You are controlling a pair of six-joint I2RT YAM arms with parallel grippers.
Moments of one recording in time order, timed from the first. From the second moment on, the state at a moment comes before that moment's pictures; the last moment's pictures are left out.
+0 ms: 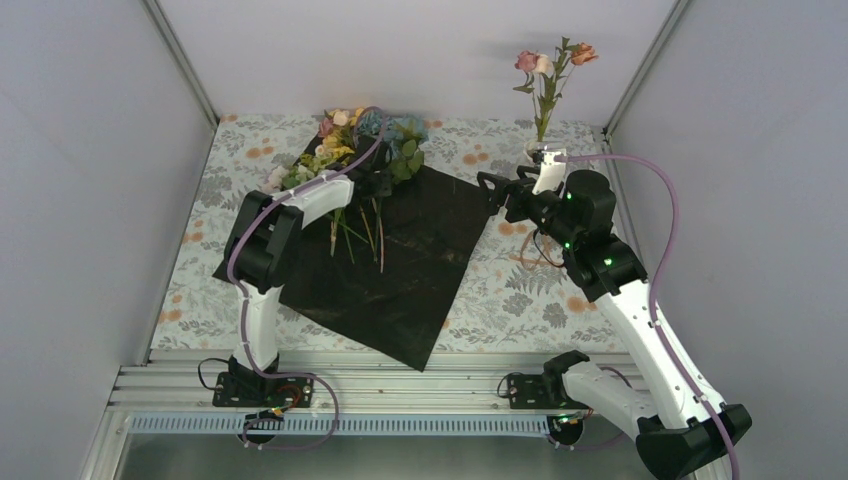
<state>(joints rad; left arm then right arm) -0.45 2.08 1.52 -0.34 -0.14 -0.45 0.39 0.93 1.04 -0.33 -0.17 0.31</state>
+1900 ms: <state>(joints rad) -0.51 1.58 1.25 -0.18 0.15 -0.32 0.43 1.02 1.03 -0.29 -0.28 0.45</state>
